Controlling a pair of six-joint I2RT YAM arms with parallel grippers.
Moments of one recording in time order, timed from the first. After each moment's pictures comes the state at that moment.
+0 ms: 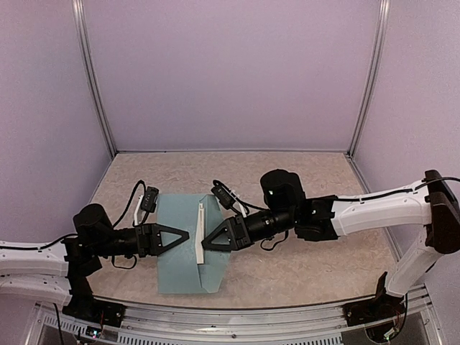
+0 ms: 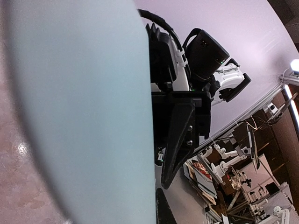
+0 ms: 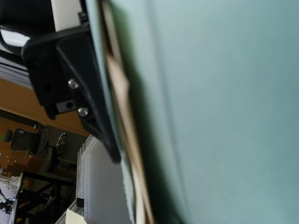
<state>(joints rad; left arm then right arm) -0.90 0.88 0.27 0.63 0.47 -0.86 1.10 1.59 1.00 0.26 -0.63 0.79</state>
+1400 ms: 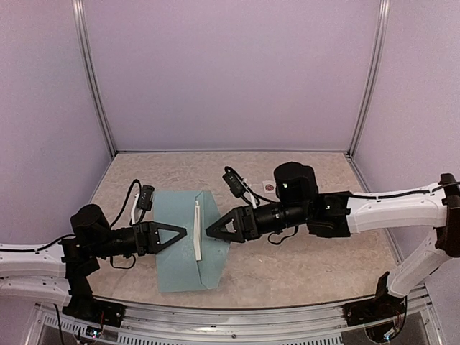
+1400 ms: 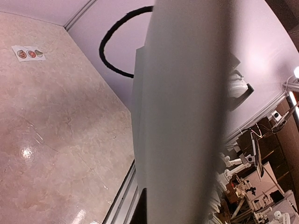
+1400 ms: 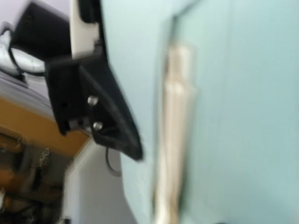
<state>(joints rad) -0.91 0.85 0.26 0.60 0.41 -0.86 1.10 1.54 1.00 0.24 -0.55 0.76</state>
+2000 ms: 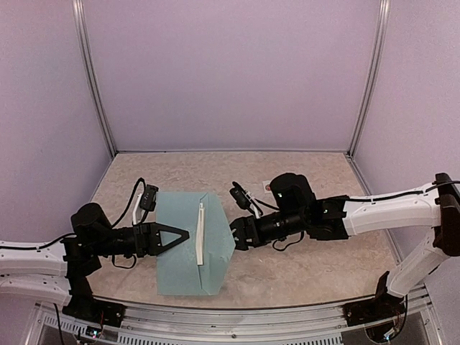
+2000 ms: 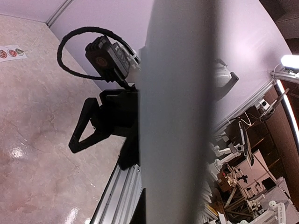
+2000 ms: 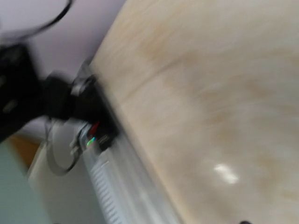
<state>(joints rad) -0.92 0.86 0.28 0.65 0.48 -0.87 1.03 1.48 0.89 0.11 -0.43 0.73</state>
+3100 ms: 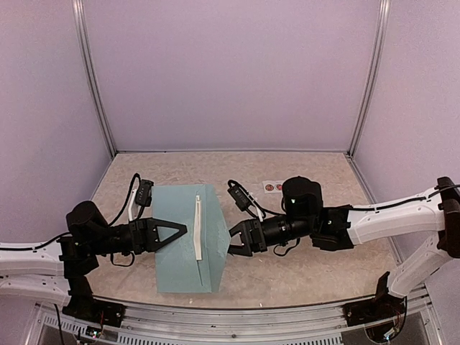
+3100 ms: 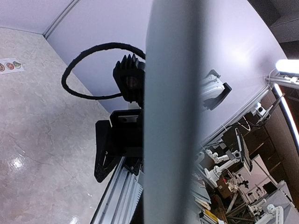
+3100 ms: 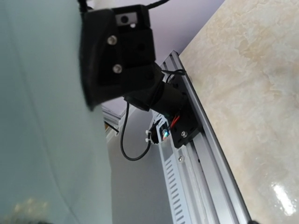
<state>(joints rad) -0.94 0.83 0.30 0.64 0.43 -0.87 1.11 1.47 0.83 0.42 -0.60 0.80</state>
